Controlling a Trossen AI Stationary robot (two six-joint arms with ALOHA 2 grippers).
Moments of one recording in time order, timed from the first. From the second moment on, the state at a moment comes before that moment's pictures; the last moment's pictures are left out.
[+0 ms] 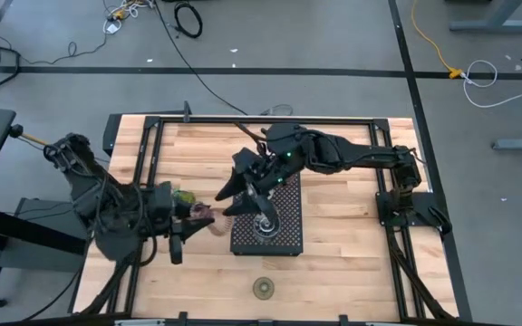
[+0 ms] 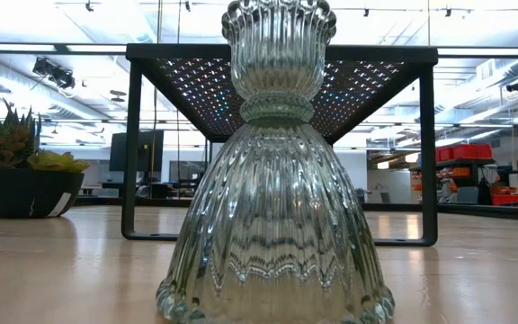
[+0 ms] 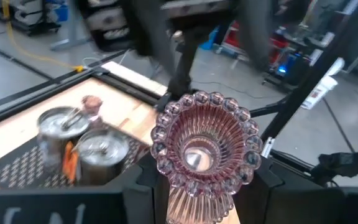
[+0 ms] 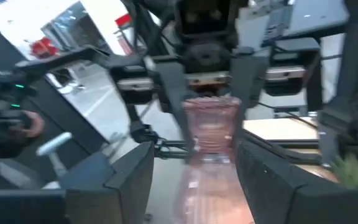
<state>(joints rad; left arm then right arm) -0.81 1.27 1.50 -0.68 -1.03 -0.78 0.09 1.94 2.24 -0.50 -0.47 0.33</state>
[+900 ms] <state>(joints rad) -0.65 1.28 1.50 -0.54 -0.85 -0.59 0.13 1.97 2.24 -0.47 -0.32 0.30</state>
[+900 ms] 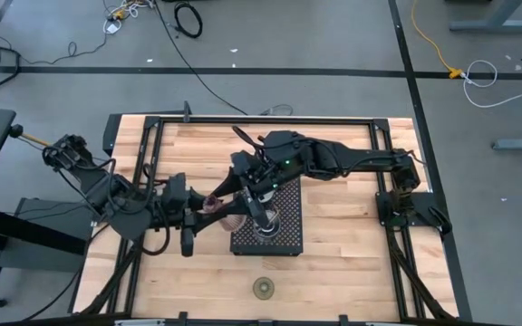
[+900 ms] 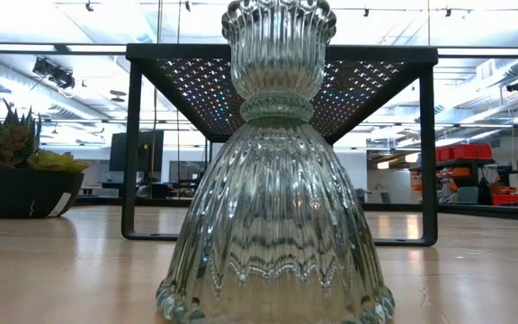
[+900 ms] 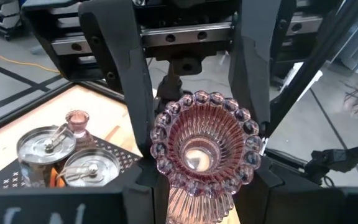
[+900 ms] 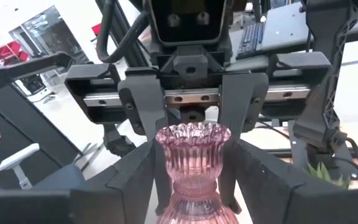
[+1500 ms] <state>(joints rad) -0.65 1.28 1.50 -0.55 -0.84 -0.59 0.14 1.98 2.24 -0.46 -0.31 0.27</state>
